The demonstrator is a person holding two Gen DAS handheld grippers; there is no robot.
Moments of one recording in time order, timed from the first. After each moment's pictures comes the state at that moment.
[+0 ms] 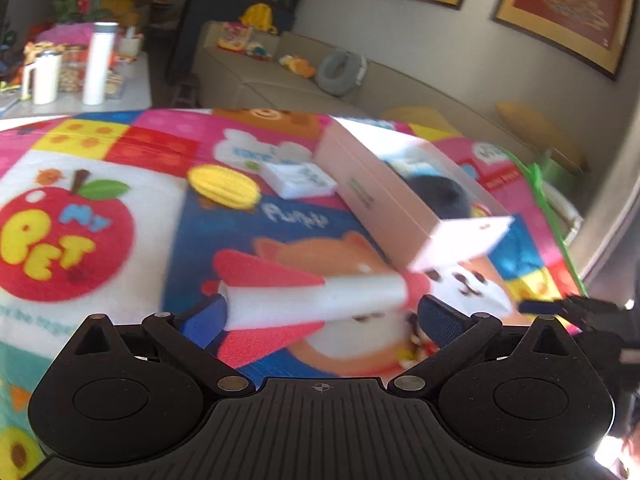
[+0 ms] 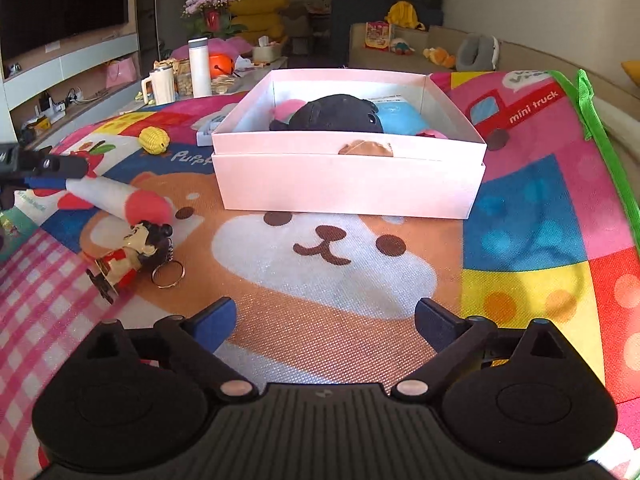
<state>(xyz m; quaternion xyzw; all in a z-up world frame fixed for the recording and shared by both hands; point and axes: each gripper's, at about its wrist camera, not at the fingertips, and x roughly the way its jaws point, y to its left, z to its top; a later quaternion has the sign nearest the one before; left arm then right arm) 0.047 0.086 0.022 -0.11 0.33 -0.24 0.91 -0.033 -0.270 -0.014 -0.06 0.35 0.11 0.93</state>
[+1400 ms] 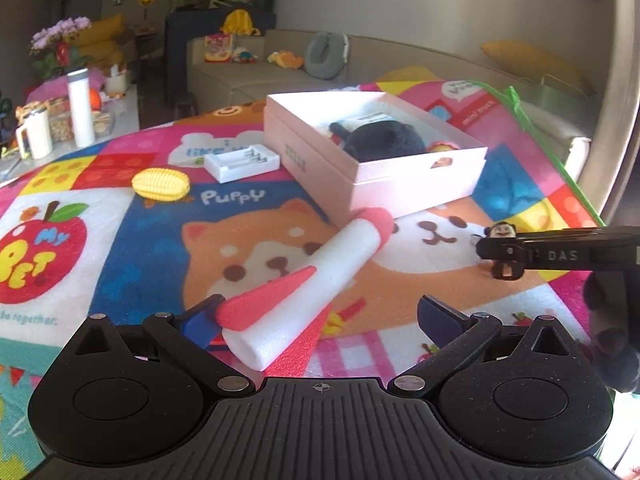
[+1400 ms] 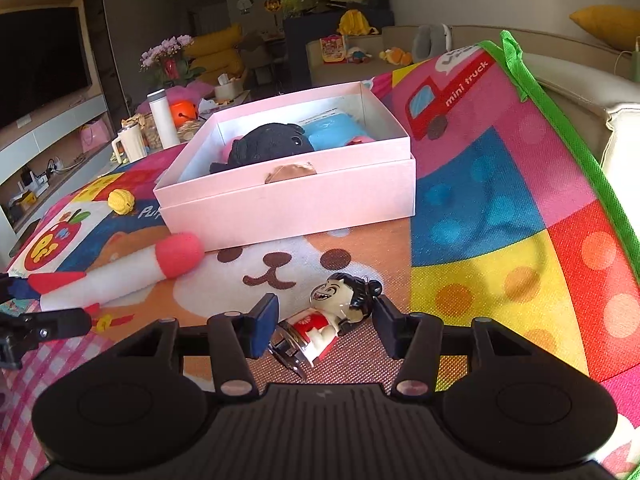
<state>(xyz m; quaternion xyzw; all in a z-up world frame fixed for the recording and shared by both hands) 0.014 0.000 0.027 0.01 0.32 -0.19 0.93 -0.029 -0.316 -0.014 0.05 0.33 0.07 0.94</state>
